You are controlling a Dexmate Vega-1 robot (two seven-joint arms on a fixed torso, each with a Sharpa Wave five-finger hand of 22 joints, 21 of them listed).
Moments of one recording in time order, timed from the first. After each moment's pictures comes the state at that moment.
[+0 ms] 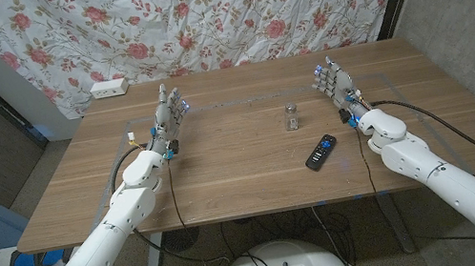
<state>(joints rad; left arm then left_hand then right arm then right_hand) 0.84 0.51 0.37 -1.30 -0.65 -0.29 -0.03 -0.02 0.06 0.00 0.18 0.23 -0.07 -0.19 0.20 0.20 -0.06 -0.15 0.21 0.19 0.00 -0.03 0.19 0.19 0.04 -0.04 0.24 0.19 -0.84 -0.51 -0.37 -1.30 0.64 0.31 0.04 0.17 0.08 0.27 -0.07 0.18 0.15 -0.06 0.18 0.17 0.18 0.00 0.19 0.25 0.08 -0.02 0.19 0.42 0.16 -0.02 0.49 0.16</state>
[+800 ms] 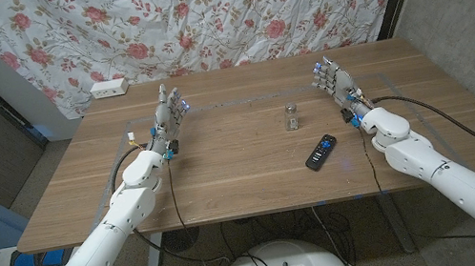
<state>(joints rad) 0.84 0.51 0.37 -1.30 -0.65 -0.29 -0.03 -0.02 0.06 0.00 0.18 0.23 -0.07 -0.19 0.20 0.20 -0.06 -0.15 0.21 0.19 0.00 -0.03 0.19 0.19 0.04 -0.04 0.24 0.19 -0.83 -0.54 -0.38 -1.28 0.59 0.36 0.07 0.19 0.06 0.28 -0.10 0.18 0.13 -0.08 0.18 0.17 0.17 -0.01 0.19 0.23 0.08 -0.02 0.19 0.39 0.15 -0.02 0.46 0.16</state>
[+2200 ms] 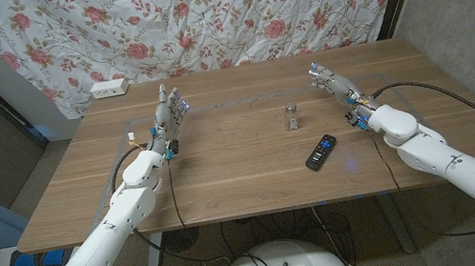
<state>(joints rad) 0.84 0.51 0.37 -1.30 -0.65 -0.29 -0.03 -0.02 0.06 -0.01 0.18 0.23 -0.07 -0.19 0.20 0.20 -0.06 -0.15 0.21 0.19 0.00 -0.03 0.19 0.19 0.04 -0.04 0.24 0.19 -0.78 -0.64 -0.47 -1.22 0.33 0.48 0.09 0.31 -0.07 0.28 -0.17 0.18 -0.13 -0.10 0.17 0.18 0.02 -0.04 0.18 0.20 -0.02 -0.04 0.18 0.29 0.06 -0.03 0.29 0.16</state>
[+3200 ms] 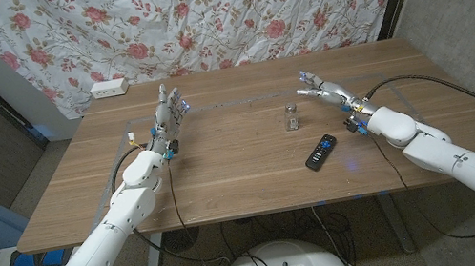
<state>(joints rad) 0.84 0.51 0.37 -1.30 -0.65 -0.29 -0.03 -0.02 0.06 -0.01 0.18 0.23 -0.07 -0.19 0.20 0.20 -0.06 -0.15 0.21 0.19 0.00 -0.03 0.19 0.19 0.04 -0.04 0.24 0.19 -0.78 -0.70 -0.53 -1.25 0.14 0.52 0.07 0.39 -0.10 0.30 -0.18 0.18 -0.17 -0.09 0.18 0.19 -0.03 -0.05 0.19 0.20 -0.15 0.03 0.18 0.25 0.01 0.01 0.21 0.17</state>
